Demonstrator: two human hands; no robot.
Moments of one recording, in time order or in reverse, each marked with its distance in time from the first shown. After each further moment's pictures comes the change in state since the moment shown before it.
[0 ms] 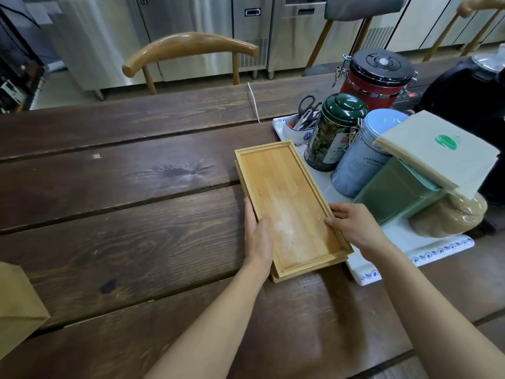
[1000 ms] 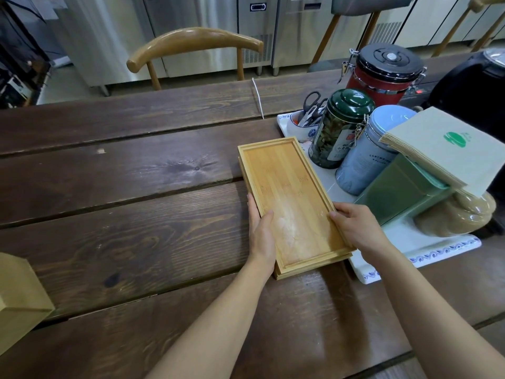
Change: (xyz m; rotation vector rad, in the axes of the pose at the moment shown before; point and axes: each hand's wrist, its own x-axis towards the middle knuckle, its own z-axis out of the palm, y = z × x) left_hand -0.002 0.003 0.002 -0.100 -0.018 0.010; right_hand -0.008 -0.003 0.007 0.021 0.039 0.007
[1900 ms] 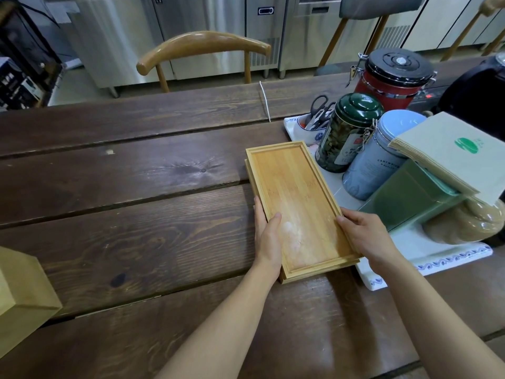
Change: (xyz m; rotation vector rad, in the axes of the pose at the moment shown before) left_hand 0.001 -0.003 0.000 0.018 0.011 -0.006; right_hand 0.001 0.009 0.002 0.114 0.039 -0.009
